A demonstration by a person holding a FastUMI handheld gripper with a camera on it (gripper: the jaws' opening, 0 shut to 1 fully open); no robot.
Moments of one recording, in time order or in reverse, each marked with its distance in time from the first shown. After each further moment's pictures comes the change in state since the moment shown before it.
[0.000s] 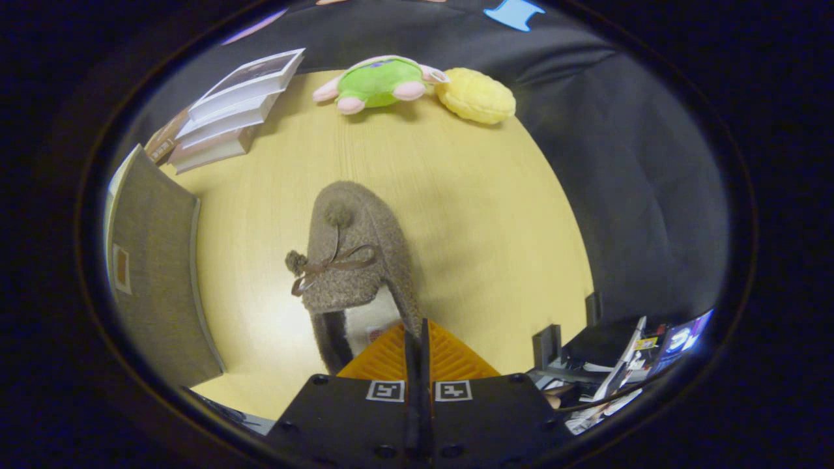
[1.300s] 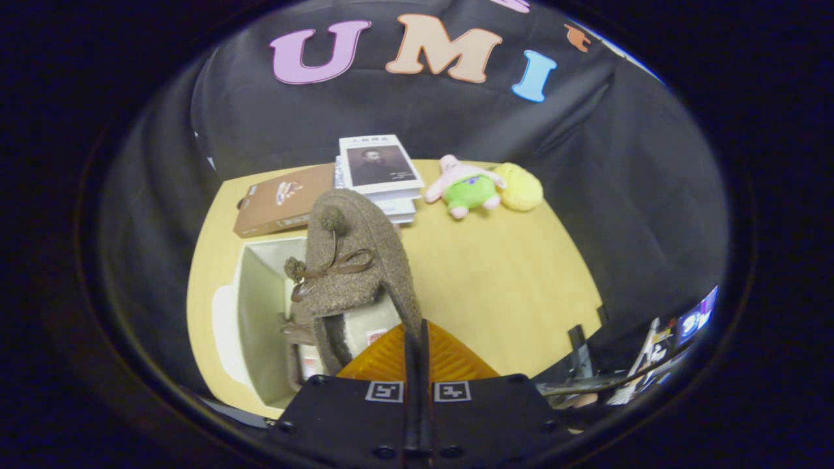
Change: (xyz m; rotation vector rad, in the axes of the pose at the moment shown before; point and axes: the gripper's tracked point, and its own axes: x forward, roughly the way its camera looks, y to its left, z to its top) arm -0.225 0.194 0.053 0.113 -0.224 0.161
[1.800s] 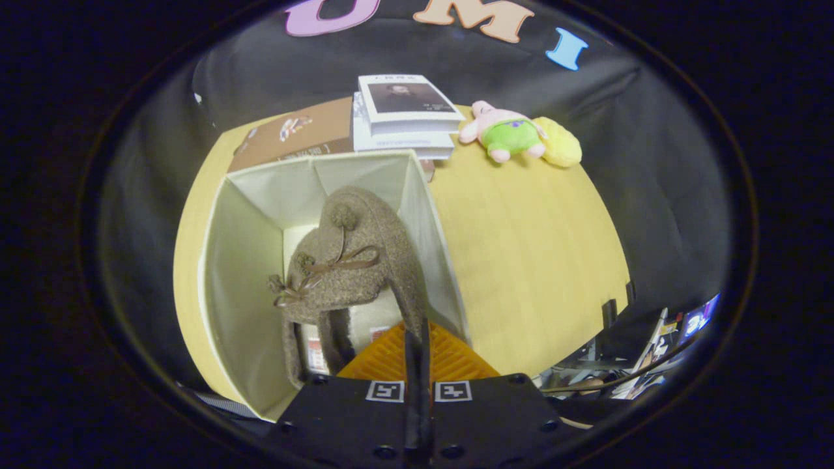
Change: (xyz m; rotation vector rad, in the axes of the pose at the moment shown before) arm 0.067 0.026 -0.072 -0.076 0.206 -0.013
